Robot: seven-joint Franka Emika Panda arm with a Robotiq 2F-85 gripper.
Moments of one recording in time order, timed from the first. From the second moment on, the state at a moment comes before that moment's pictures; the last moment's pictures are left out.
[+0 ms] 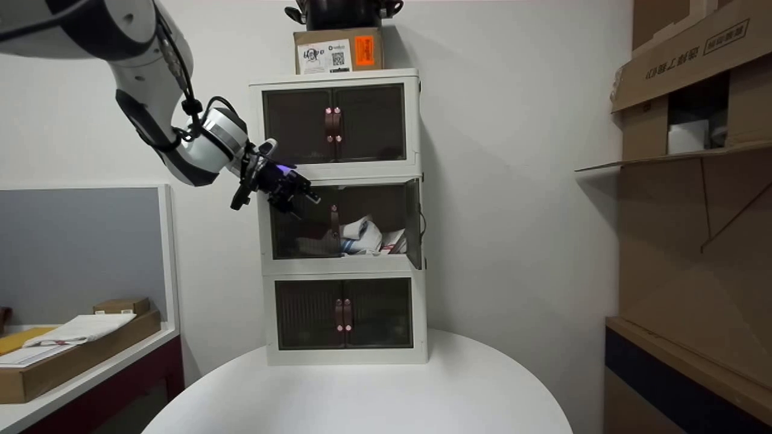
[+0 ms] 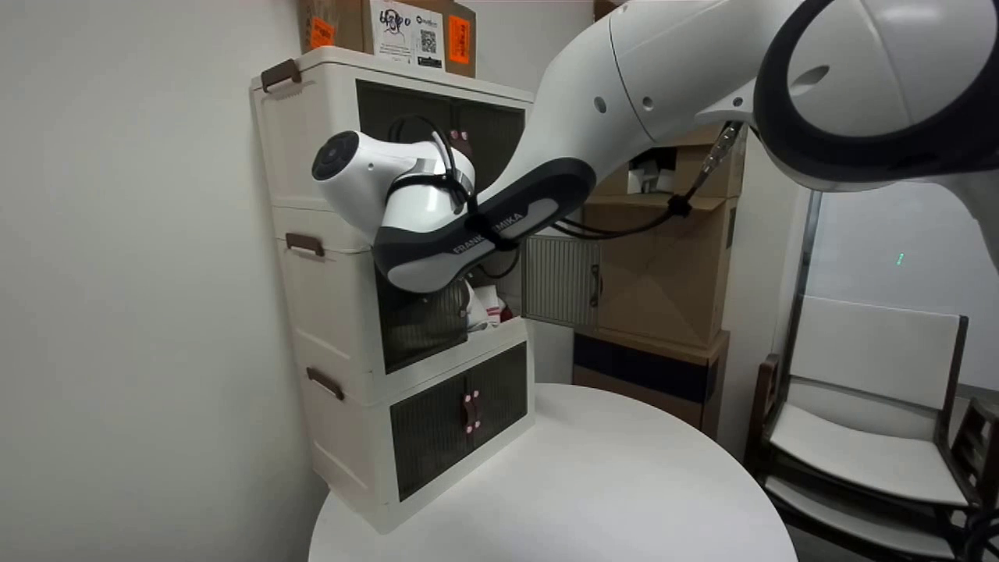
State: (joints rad) arm 0.28 0.44 0.16 -1.47 -1.05 2.02 1.05
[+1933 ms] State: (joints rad) arm 0.03 -0.39 0.09 -2.22 -0.54 1.94 0.50
